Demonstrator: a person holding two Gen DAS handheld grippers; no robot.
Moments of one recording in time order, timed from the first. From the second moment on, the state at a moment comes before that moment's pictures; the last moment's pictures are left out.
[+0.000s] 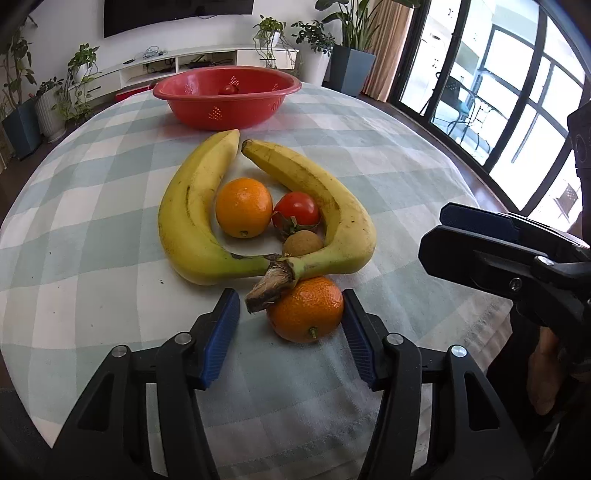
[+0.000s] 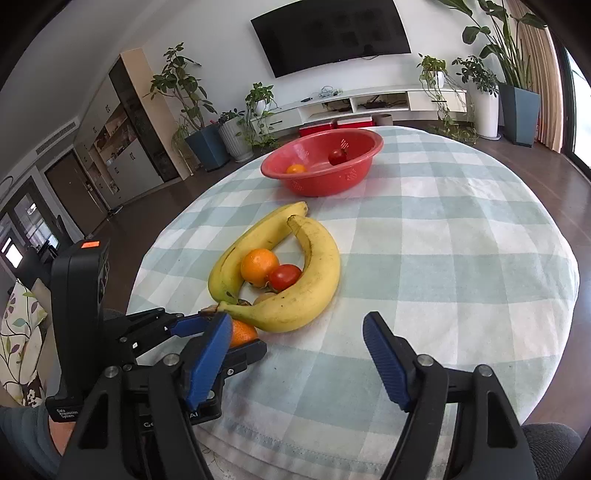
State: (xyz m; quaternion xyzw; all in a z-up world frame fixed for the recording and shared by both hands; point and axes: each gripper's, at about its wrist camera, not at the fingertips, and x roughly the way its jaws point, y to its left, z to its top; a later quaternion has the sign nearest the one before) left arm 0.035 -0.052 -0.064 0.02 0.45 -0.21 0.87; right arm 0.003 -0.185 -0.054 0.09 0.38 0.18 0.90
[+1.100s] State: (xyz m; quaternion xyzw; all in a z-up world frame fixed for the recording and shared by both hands) left arm 0.021 0.028 -0.053 -0.04 0.46 -0.21 0.86; right arm 0.114 -0.081 -0.072 -0.19 0.48 0.28 0.81
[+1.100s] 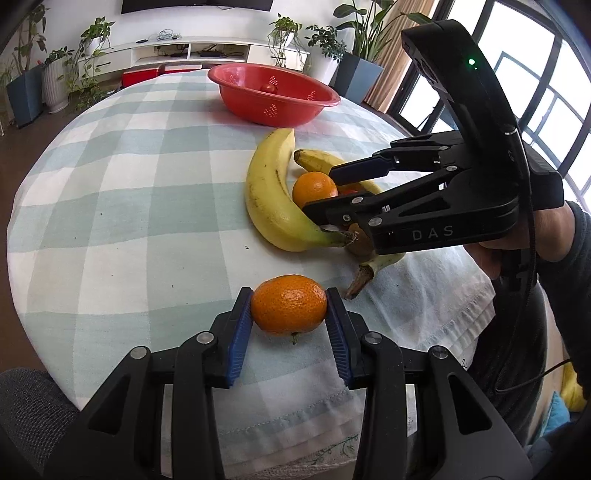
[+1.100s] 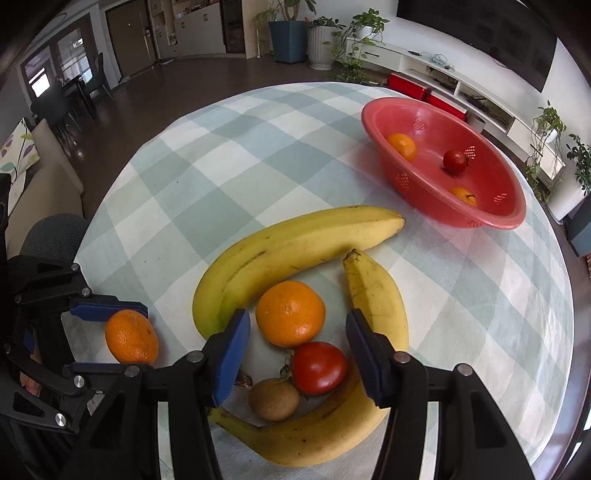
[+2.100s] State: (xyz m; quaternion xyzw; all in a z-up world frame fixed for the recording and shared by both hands) left arm 0.032 0.039 -0.054 -0.09 0.46 -0.23 0.85; right arm 0.103 -0.112 -0.048 -0.08 0.43 0.27 0.86
